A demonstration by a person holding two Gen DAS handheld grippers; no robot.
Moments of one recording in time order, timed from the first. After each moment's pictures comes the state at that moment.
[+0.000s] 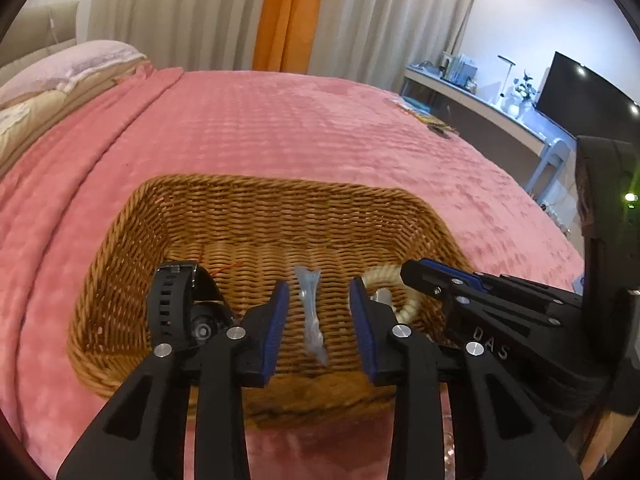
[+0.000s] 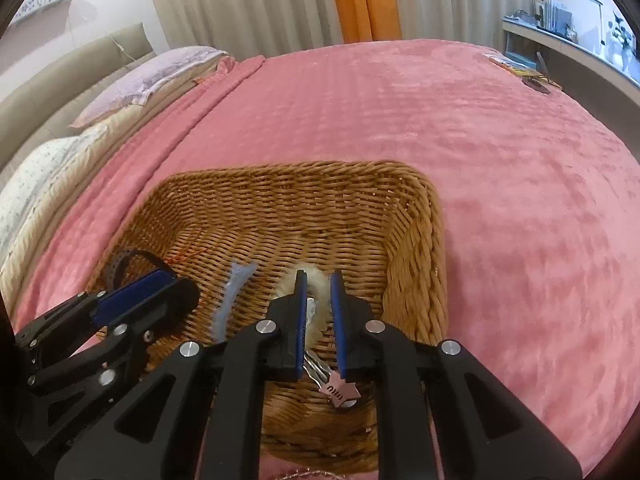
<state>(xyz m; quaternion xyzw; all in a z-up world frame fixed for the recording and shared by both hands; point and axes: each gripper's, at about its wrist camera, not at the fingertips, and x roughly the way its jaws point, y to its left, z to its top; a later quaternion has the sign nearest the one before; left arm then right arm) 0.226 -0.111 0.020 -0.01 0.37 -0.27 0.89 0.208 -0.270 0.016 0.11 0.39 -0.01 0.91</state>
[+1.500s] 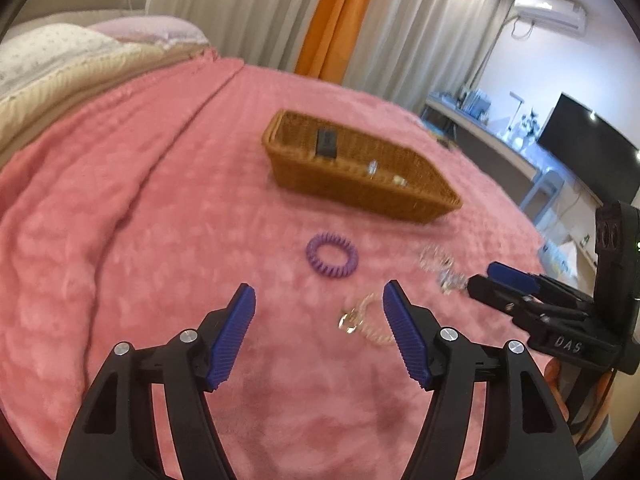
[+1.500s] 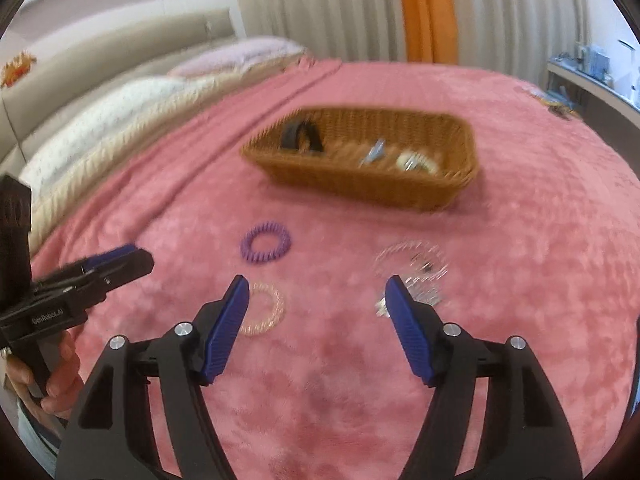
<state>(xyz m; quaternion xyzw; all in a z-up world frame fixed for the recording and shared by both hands) 0.045 0.050 0.000 -0.07 0.37 -0.23 0.90 0.014 -0.160 0.007 0.04 0.39 0.10 0.92</state>
